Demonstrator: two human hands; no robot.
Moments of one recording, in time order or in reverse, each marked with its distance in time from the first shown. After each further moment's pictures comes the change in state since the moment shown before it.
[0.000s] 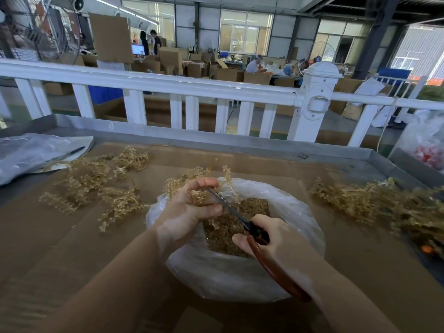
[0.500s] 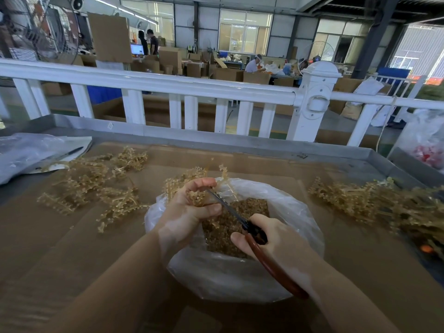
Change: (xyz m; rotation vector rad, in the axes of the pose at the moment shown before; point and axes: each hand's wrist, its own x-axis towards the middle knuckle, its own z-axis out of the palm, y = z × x) left_hand 0.002 -0.006 0.001 -0.006 0.047 0.000; right_hand 0.004 0.005 0.003 -0.010 -0.017 -0.020
